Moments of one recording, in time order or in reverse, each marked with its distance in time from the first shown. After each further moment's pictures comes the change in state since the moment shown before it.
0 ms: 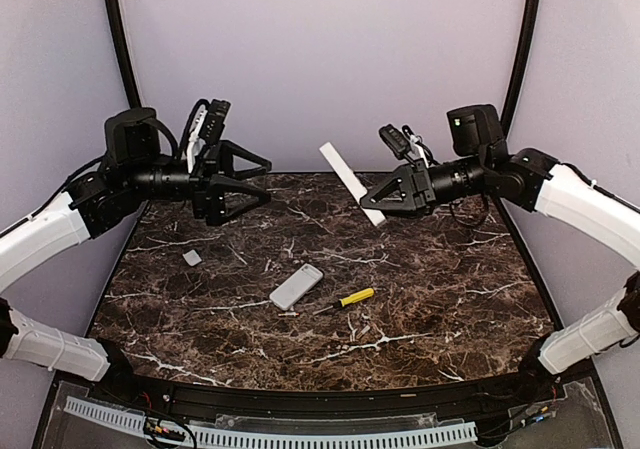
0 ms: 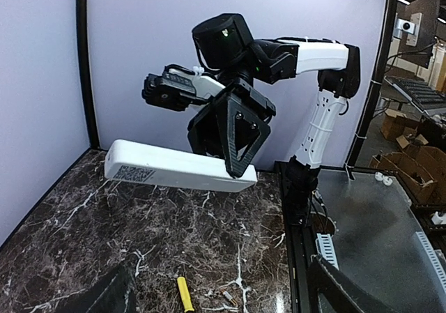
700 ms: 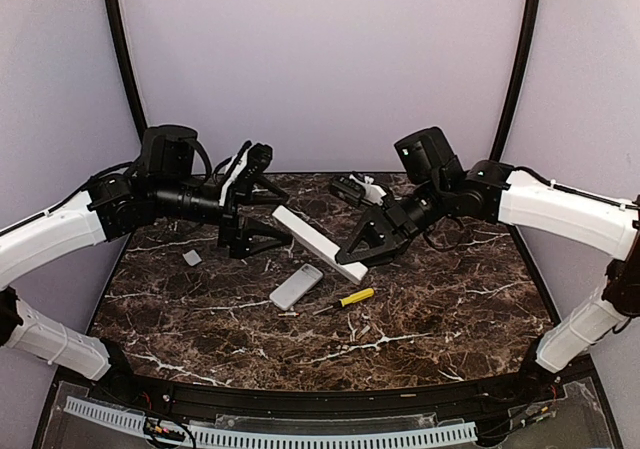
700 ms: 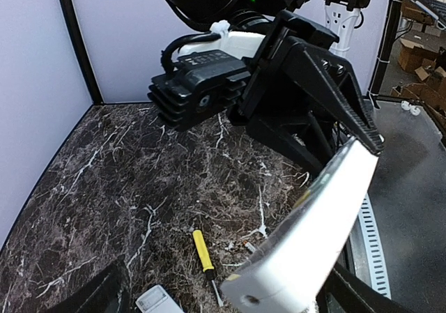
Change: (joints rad) left arm -0.154 0.106 0.044 -0.215 -0.179 0.296; right arm 0.174 0.155 0.032 -0.020 -0.361 0.044
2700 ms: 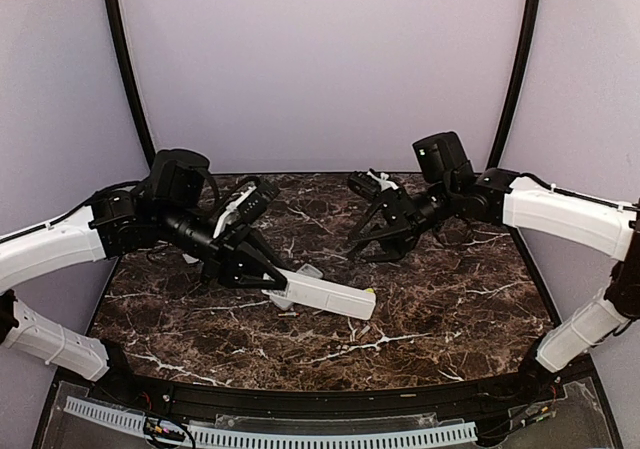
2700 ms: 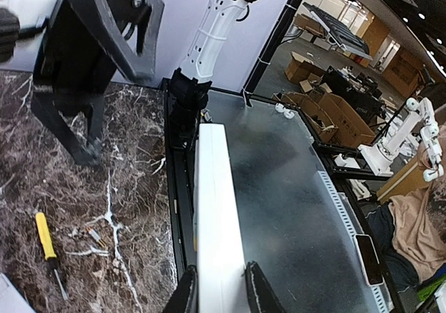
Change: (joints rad) left arm -0.090 -0.035 -0.080 -0.072 0.325 -0.249; right arm -0.090 -0.008 -0.099 0.121 -0.076 0.119
